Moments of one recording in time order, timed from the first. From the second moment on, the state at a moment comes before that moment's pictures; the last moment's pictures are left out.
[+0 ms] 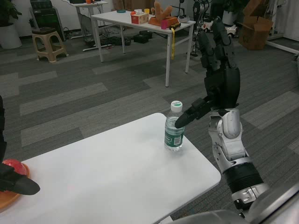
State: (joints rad) left arm -0.34 0.23 -0.12 0.14 -0.74 -0.44 -0.18; right arm -0.07 -0.39 -0.39 -0.04 0.44 -0.66 -0.07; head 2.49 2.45
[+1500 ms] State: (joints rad) left arm -0.34 0.24 -0.13 0.13 -0.74 -0.44 -0.18; right arm 0.10 -0.44 -0.34 0.22 0.47 -0.64 0.11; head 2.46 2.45
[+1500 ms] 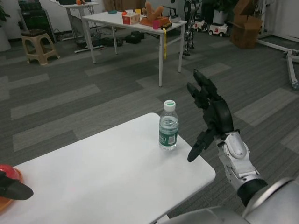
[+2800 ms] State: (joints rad) left arm -0.34 0.24 -0.13 0.12 -0.74 -0.44 -0.17; right arm -0.25 -0.44 -0.15 0.80 0.47 -0.65 0.24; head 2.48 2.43
